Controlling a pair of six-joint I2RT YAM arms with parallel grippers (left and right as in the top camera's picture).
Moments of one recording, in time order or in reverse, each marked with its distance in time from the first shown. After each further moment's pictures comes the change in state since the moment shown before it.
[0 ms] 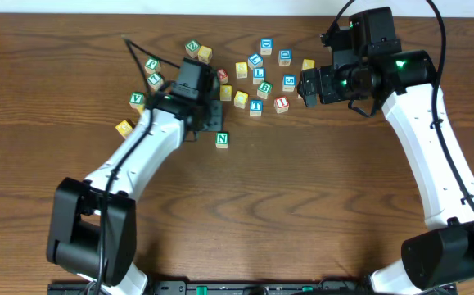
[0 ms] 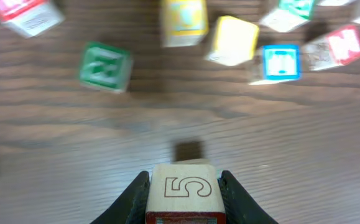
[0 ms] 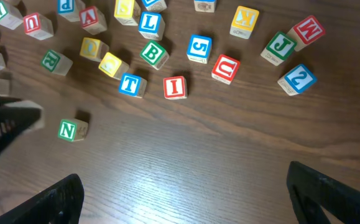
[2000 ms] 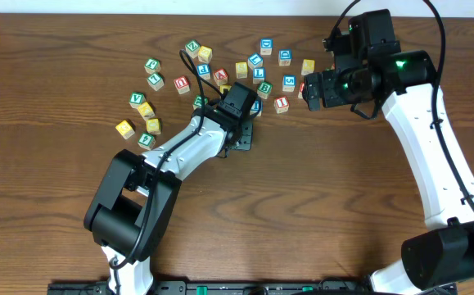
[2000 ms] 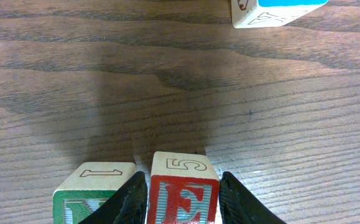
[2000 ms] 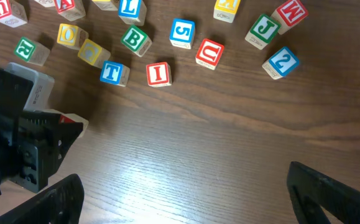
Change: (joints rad) left arm -0.177 0.187 0.000 0.046 -0.127 -0.140; right arm 0.000 0.000 0.000 -0.047 0.055 0.000
